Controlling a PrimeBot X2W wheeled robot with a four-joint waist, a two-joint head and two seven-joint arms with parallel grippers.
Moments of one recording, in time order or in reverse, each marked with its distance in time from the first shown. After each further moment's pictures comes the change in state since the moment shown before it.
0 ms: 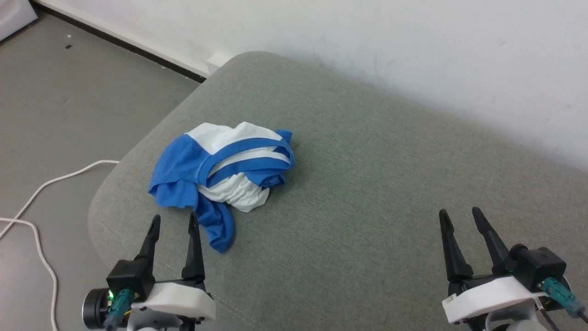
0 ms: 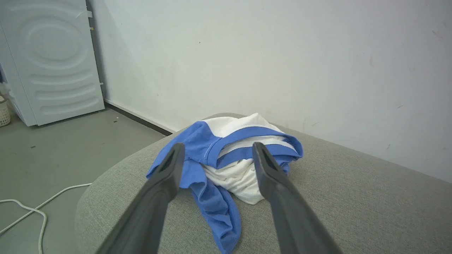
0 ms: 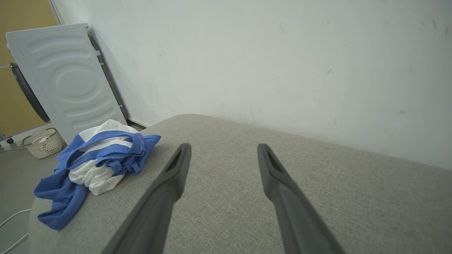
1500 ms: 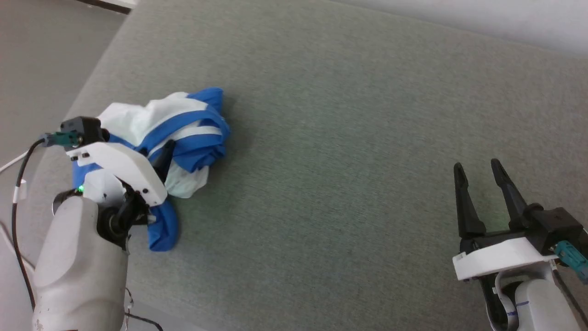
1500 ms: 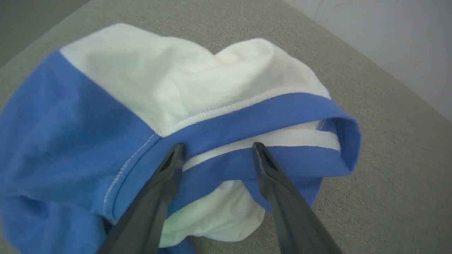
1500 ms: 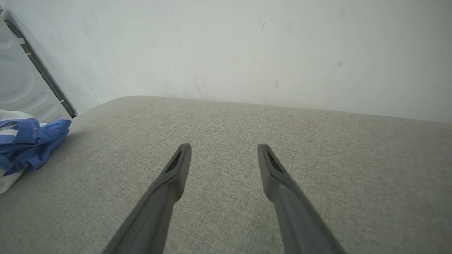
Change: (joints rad) left arm -0.579 0.189 0.026 0.443 -0.418 -0.120 0.611; right arm -0.125 0.003 -0.049 -0.018 -0.108 0.000 -0.008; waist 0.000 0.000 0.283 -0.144
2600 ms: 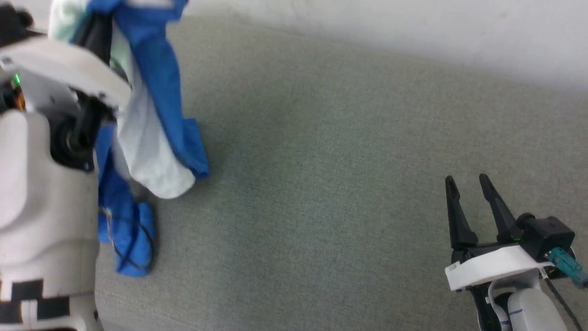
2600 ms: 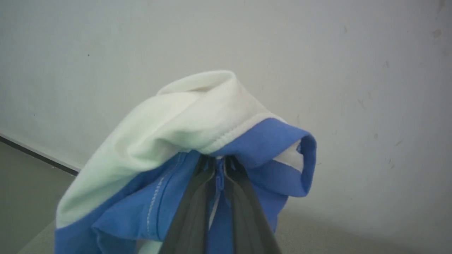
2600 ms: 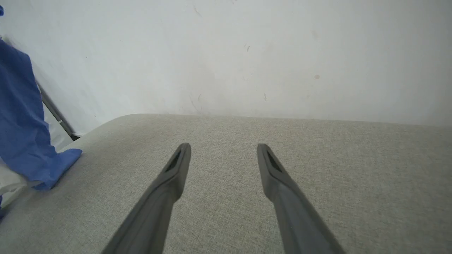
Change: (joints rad) left arm -0.181 0.032 0.019 -0.187 -0.020 0.028 -0.154; right arm 0.003 0.000 0.022 0.051 0.094 0.000 0.000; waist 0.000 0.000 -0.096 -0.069
